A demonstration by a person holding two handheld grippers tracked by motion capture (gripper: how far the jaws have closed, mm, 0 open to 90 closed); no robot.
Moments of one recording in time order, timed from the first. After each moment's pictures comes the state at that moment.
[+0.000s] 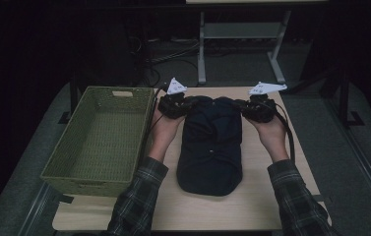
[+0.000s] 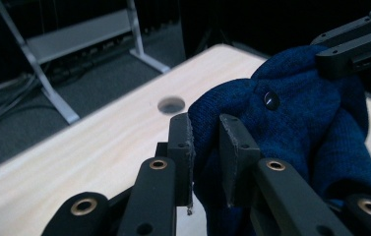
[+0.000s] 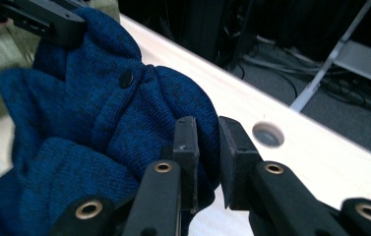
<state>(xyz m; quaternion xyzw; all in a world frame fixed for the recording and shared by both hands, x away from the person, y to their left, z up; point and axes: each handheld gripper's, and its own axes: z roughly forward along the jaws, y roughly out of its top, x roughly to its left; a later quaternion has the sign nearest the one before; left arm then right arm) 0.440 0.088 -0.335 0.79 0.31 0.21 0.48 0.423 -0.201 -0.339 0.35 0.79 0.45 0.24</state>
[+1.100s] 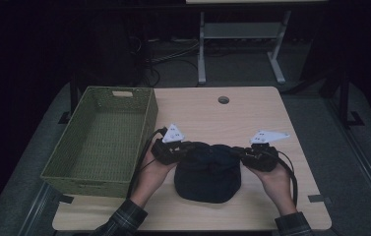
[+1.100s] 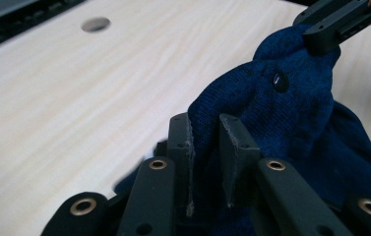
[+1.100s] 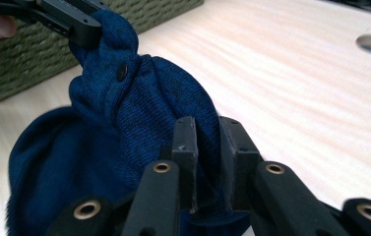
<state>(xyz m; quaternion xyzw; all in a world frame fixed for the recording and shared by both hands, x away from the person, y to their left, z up) 0.333 0.106 -0.394 0.86 0.25 0.14 0.42 0.314 -0.197 -0.405 0.37 0.81 0.44 0.13</state>
